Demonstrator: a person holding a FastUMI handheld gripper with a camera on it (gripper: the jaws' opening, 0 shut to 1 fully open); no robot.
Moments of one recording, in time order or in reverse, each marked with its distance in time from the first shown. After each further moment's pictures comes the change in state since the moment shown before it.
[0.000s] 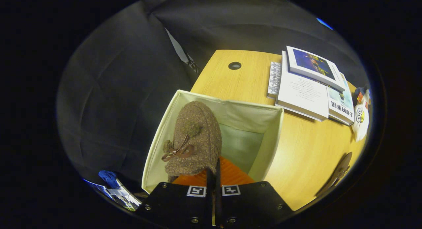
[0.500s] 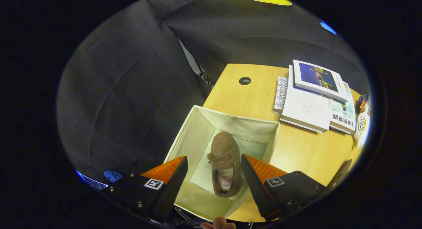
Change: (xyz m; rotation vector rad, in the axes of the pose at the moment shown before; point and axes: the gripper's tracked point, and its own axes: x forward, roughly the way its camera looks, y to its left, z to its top) arm -0.046 0.007 0.023 -0.034 -0.105 0.093
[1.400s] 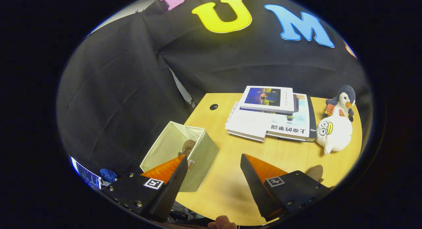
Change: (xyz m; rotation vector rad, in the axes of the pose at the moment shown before) arm -0.170 -0.151 -0.024 -0.010 -0.292 -0.015
